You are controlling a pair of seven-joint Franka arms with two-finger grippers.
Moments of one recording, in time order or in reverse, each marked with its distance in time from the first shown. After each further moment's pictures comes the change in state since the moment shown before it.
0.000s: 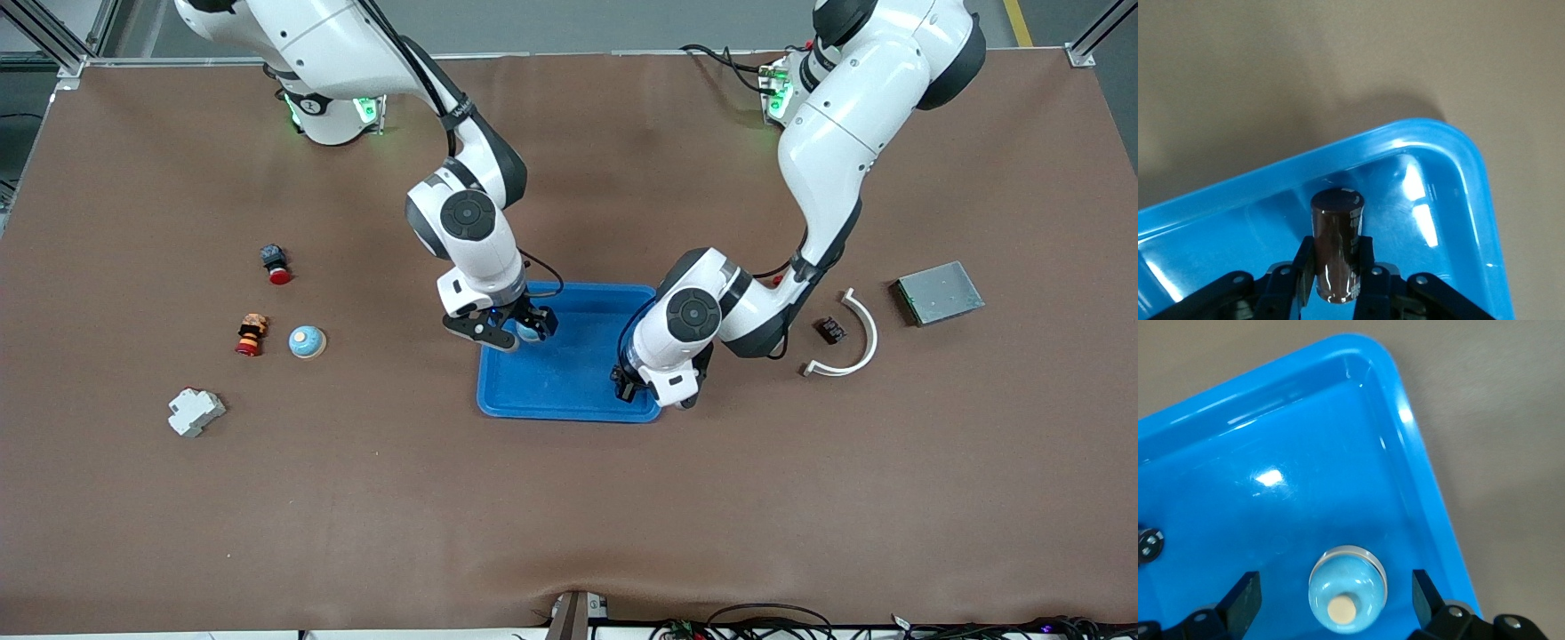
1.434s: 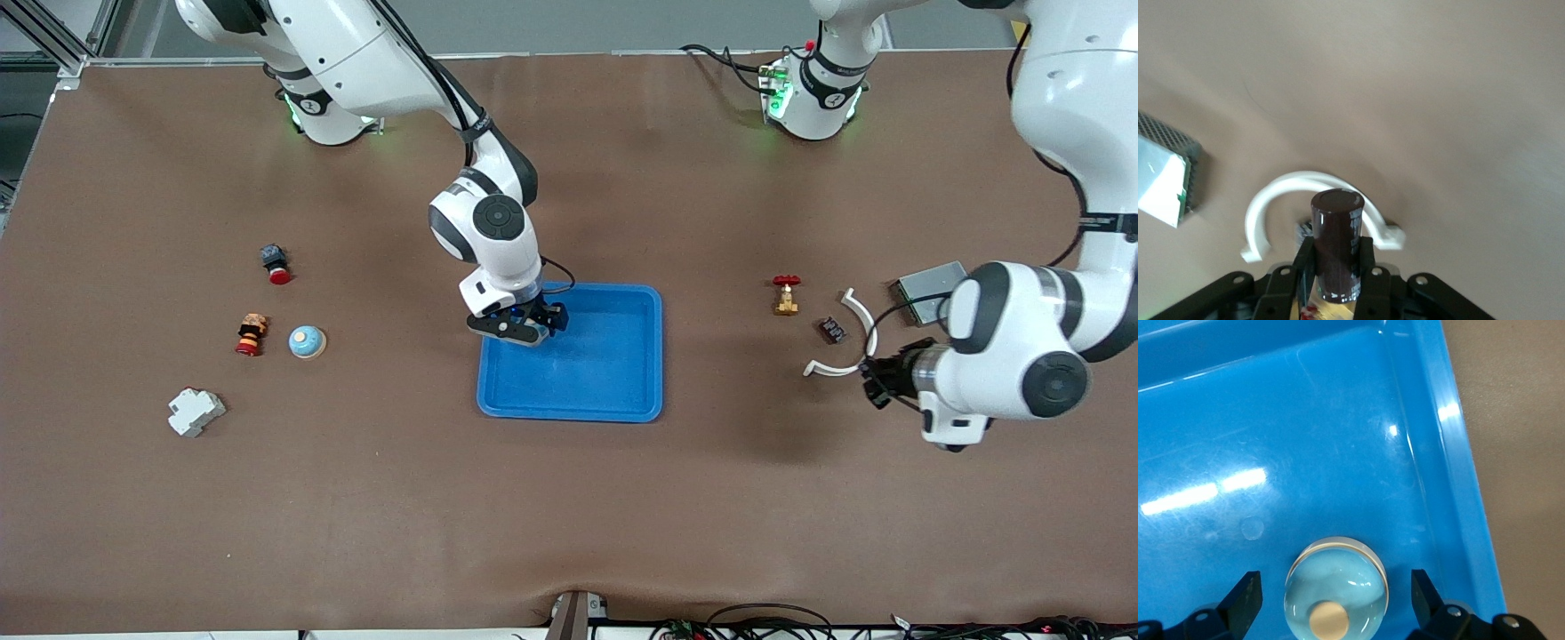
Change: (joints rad) left arm 0.577 -0.227 0.017 -0.039 0.008 -0.544 1.005; right arm 0.053 0.063 -0.016 0.001 -0.098 0.028 0.013
